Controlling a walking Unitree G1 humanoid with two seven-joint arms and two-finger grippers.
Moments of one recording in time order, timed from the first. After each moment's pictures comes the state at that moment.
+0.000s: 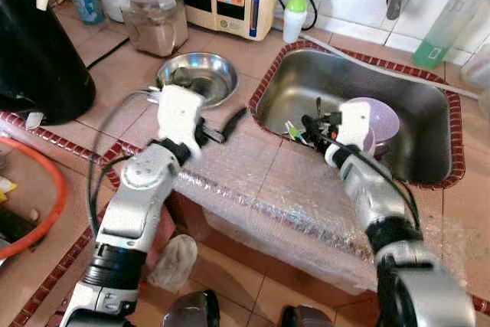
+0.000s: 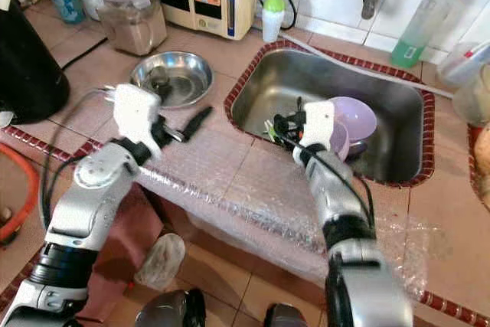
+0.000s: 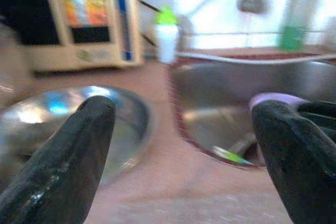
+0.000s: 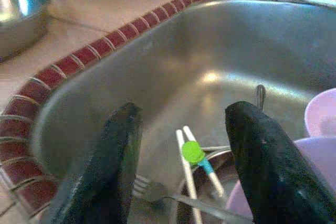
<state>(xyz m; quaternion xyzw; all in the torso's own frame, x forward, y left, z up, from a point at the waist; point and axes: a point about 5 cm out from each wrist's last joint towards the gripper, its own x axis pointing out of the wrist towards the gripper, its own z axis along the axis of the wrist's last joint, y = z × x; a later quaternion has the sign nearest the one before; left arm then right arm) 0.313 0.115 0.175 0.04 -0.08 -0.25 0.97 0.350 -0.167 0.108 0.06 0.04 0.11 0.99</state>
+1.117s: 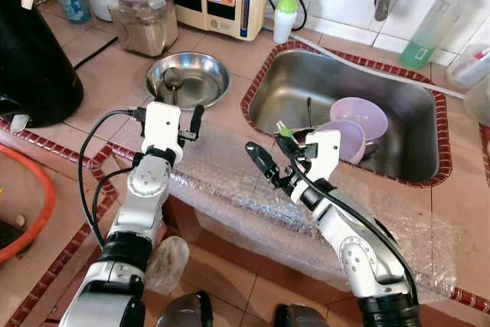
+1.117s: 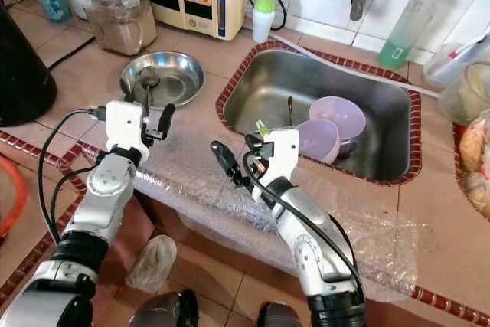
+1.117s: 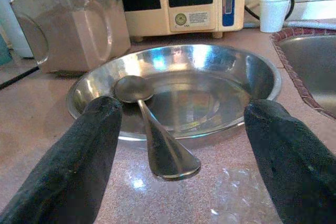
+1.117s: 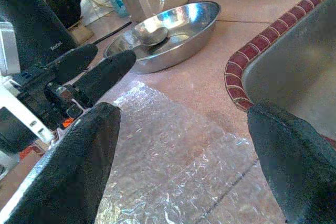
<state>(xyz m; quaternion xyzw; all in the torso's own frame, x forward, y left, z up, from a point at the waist) 0.341 0.146 0.122 0.08 -0.07 -0.06 0.99 0.272 -0.093 0.131 0.17 0.04 0.29 0.94</state>
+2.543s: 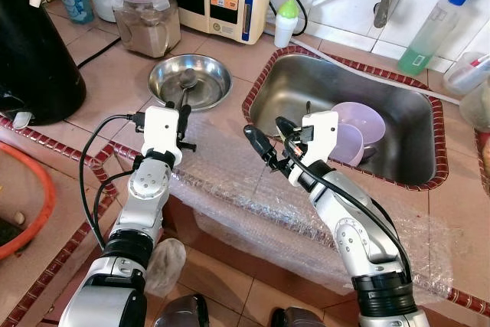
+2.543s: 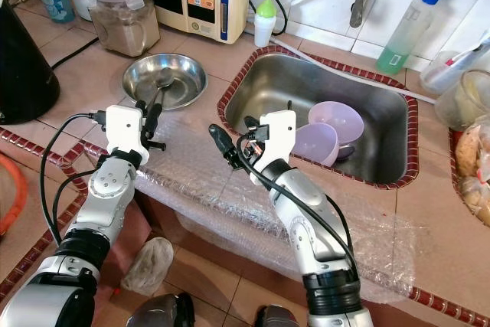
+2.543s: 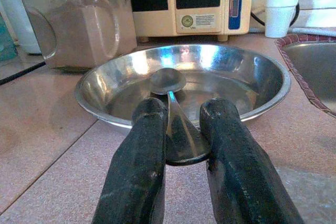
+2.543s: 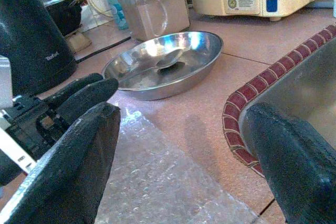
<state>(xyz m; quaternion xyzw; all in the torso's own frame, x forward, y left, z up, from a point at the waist) 0.342 0.148 0.114 0.07 -0.07 -0.06 0.99 0.292 -0.091 0.148 0.13 0.01 0.29 0.95</state>
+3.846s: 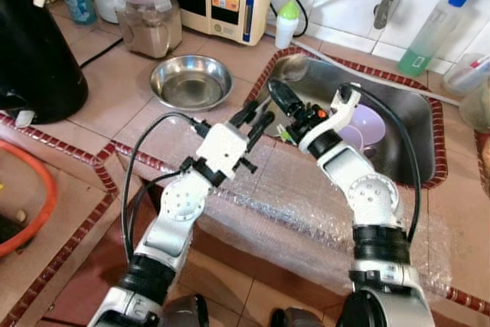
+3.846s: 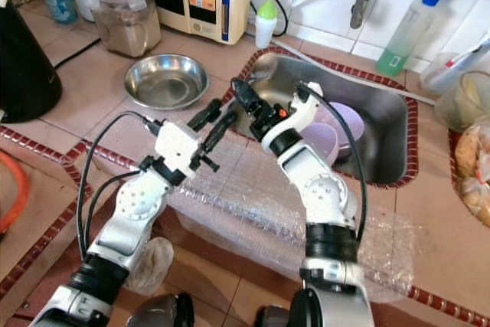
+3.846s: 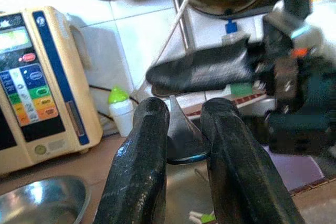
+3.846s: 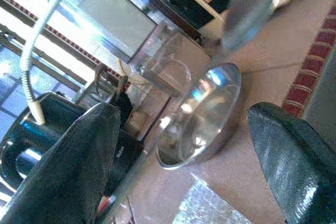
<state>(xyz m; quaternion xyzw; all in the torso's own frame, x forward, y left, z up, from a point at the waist) 0.290 0.057 0.155 0.10 -0.23 -0.31 0.91 0.336 -0.109 0.167 0.45 0.05 0.28 0.85</state>
